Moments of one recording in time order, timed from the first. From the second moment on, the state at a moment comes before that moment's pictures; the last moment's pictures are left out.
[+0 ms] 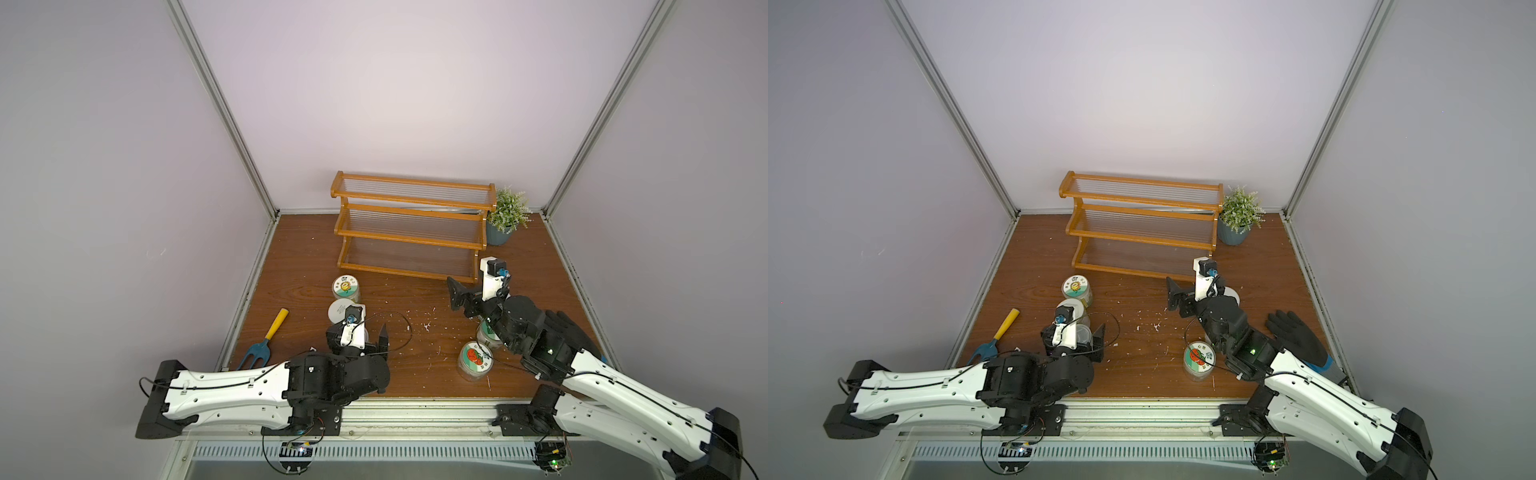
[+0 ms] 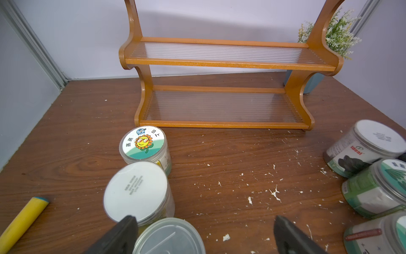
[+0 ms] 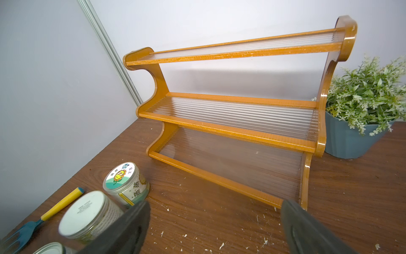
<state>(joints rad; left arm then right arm) -1.43 0.84 0.67 -0.74 -1.07 -0.91 0.87 0.83 0.62 0.05 0.47 0.29</state>
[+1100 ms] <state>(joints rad) -0.35 1.09 0.56 0.33 -0.35 -0.08 0.40 0.96 0.54 0.17 0.26 0.19</state>
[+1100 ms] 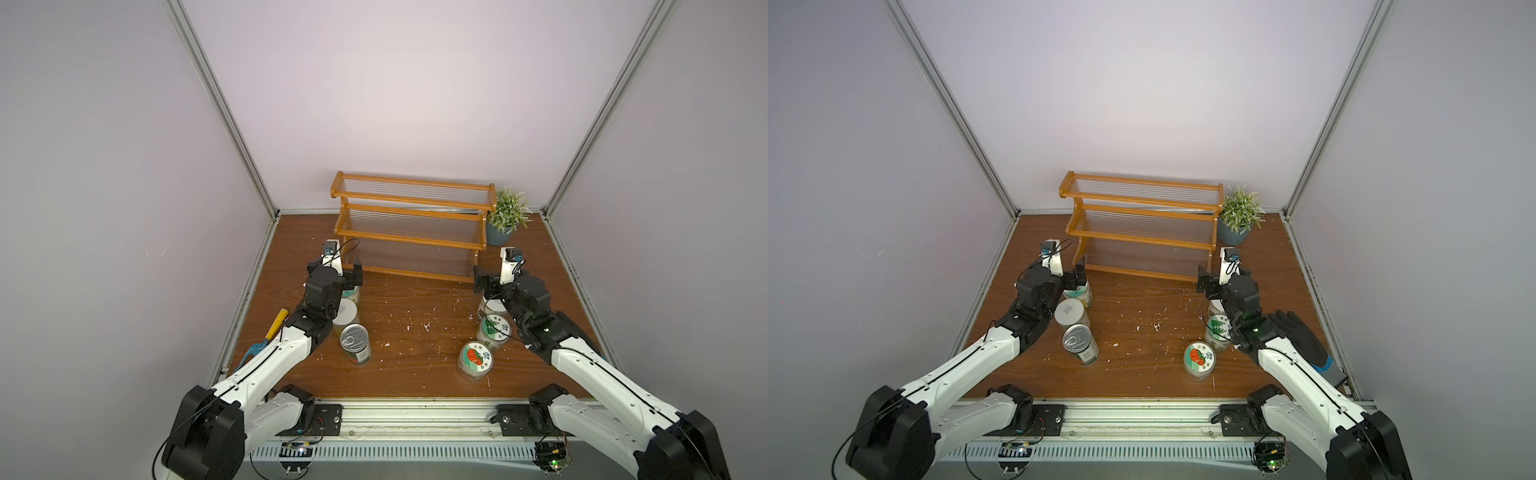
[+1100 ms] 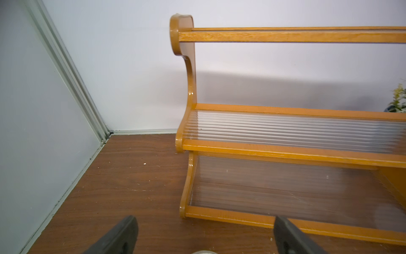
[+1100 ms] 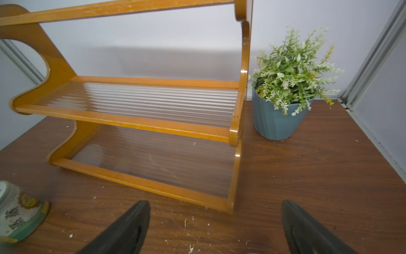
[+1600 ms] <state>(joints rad) -0.14 1.26 0.49 0.64 -0.19 -0.02 0.30 1.09 0.44 0.38 0.31 0.12</state>
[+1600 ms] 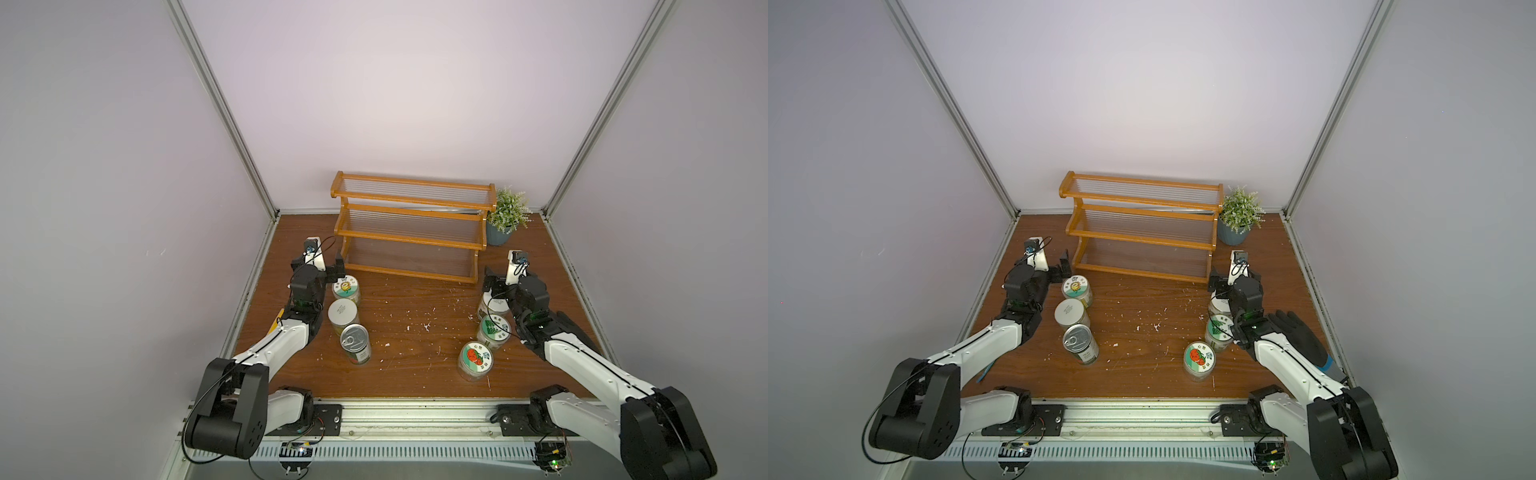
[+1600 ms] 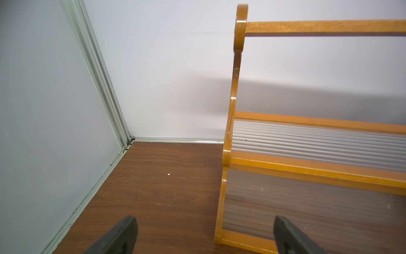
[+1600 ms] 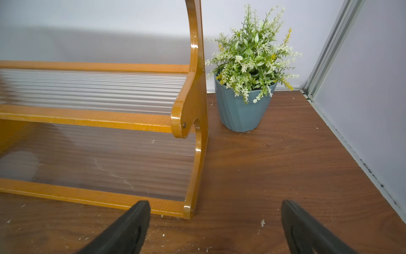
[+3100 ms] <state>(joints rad) -0.03 1.51 0.22 1.15 -0.25 -0.01 0.15 1.53 0.12 1.42 0.36 -0.01</state>
